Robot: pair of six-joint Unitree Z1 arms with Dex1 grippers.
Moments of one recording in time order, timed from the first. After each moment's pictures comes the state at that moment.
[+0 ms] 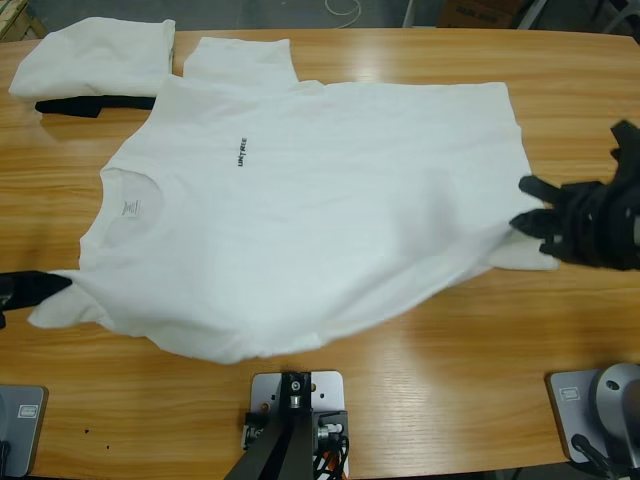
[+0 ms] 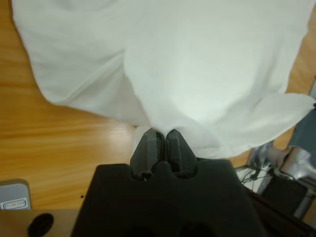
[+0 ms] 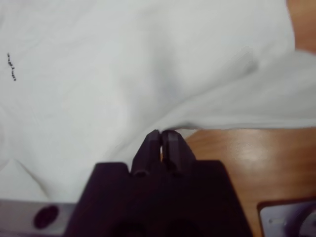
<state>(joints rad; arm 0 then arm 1) -0.81 1.06 -0.63 0.50 -0.07 -1.15 0.93 1.32 -0.85 0.69 -0.29 1.19</state>
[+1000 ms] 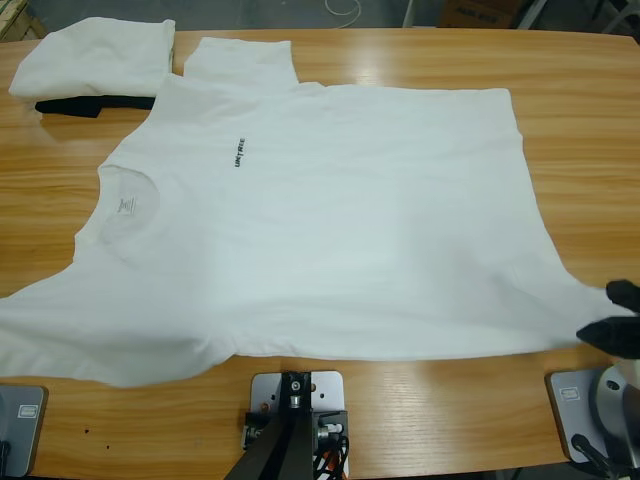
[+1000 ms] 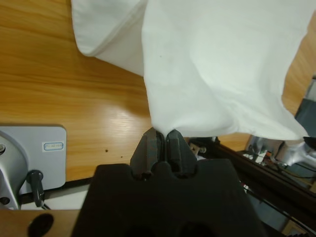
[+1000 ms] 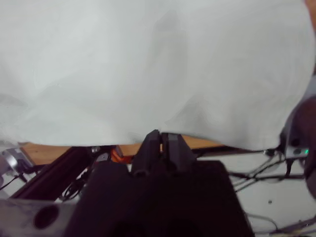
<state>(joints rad) -0.78 0.86 -0.75 0.85 -0.11 -1.17 1.24 1.20 -1.03 1.14 -0.11 1.52</state>
